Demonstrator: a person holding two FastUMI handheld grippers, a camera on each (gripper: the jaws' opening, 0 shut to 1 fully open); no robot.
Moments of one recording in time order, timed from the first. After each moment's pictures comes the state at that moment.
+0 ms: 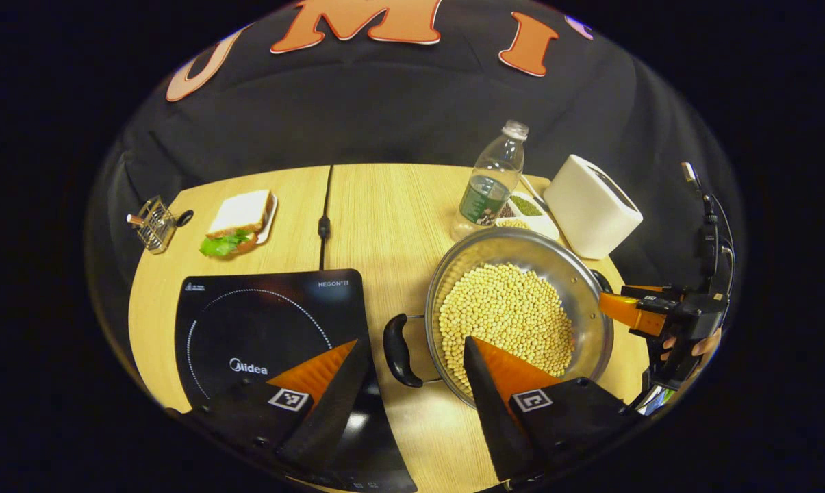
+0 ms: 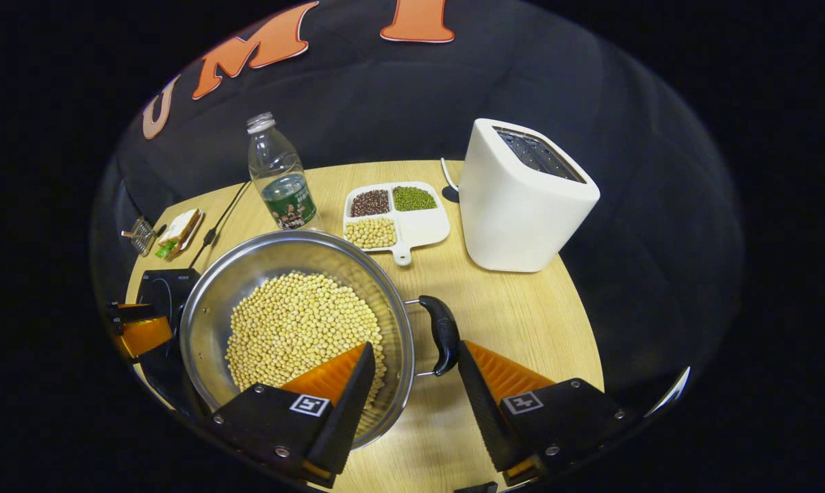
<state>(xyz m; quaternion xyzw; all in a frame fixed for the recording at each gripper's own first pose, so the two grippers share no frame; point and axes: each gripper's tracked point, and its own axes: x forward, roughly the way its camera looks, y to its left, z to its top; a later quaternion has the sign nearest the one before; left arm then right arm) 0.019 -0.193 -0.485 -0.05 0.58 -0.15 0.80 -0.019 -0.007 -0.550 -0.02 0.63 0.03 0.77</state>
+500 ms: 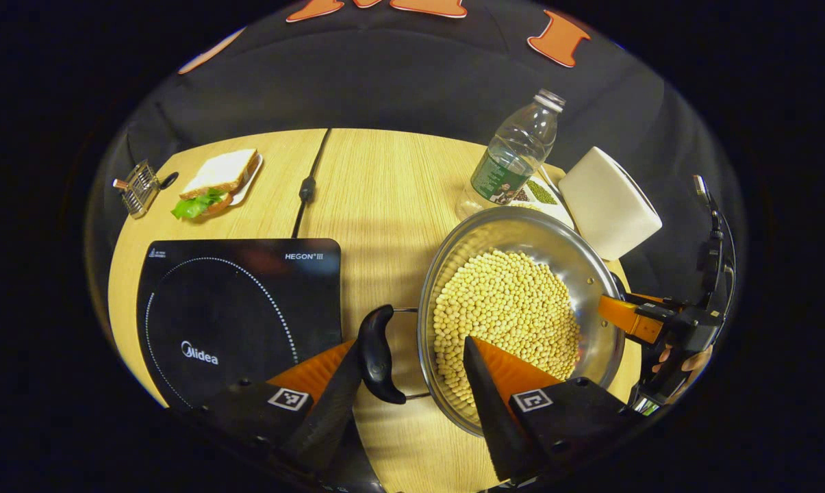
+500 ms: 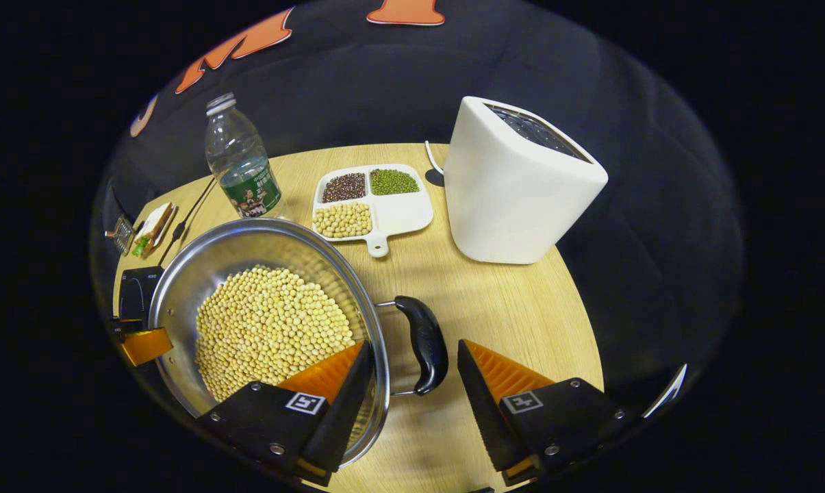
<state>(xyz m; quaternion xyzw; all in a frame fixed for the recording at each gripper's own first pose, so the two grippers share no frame) 0.012 -0.215 -0.530 -0.09 0.62 -0.14 0.77 -0.019 -0.021 -0.582 -0.04 0.65 0.00 0.76</state>
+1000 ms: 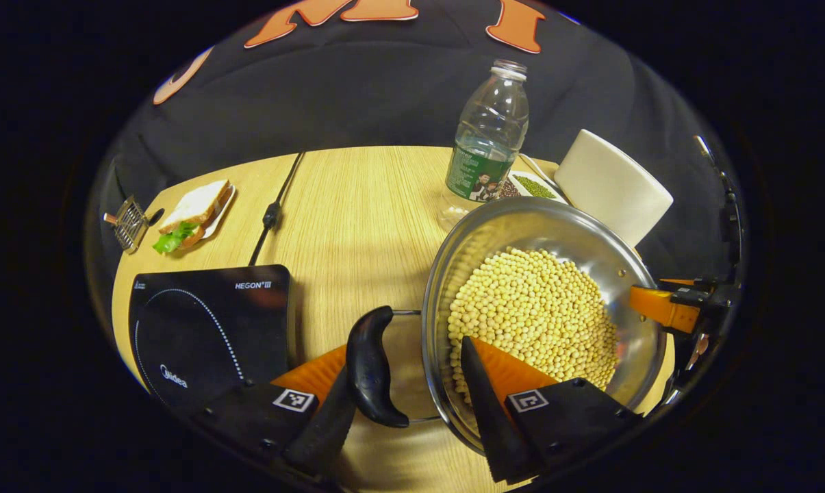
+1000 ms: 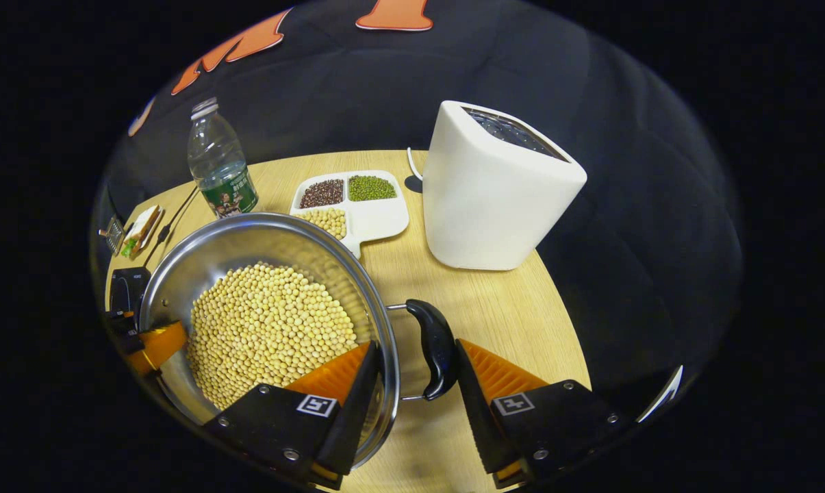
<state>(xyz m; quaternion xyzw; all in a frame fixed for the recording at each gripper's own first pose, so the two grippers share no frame) 0.028 -0.243 -0.565 -0.03 0.56 -0.15 0.82 -0.027 -0.009 -0.581 -0.05 0.63 -0.01 0.78</state>
